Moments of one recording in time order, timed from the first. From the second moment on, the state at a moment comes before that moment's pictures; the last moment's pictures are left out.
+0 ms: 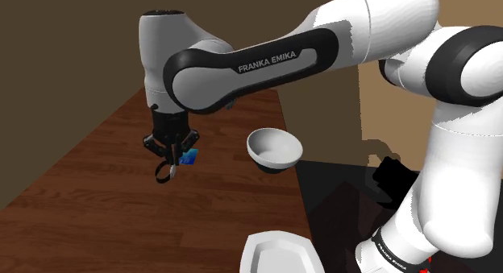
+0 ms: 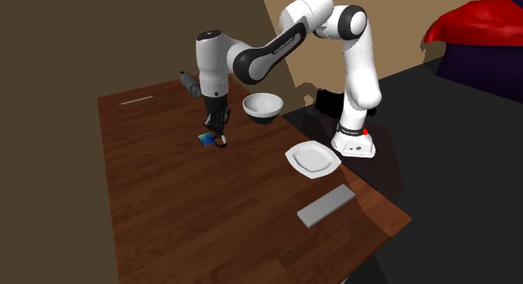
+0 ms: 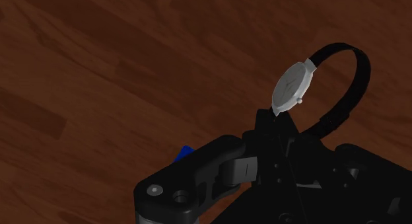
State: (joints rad) arm 0.24 0.35 0.53 -1.63 -0.17 1.98 1.02
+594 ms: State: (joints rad) arm 0.24 0.33 0.53 -1.54 -0.15 1.87 1.02
